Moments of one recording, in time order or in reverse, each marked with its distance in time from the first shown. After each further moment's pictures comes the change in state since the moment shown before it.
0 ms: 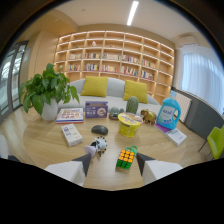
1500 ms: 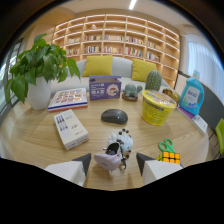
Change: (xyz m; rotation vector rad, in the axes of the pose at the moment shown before) arm -0.075 0.062 0.159 -0.177 -0.032 0.036
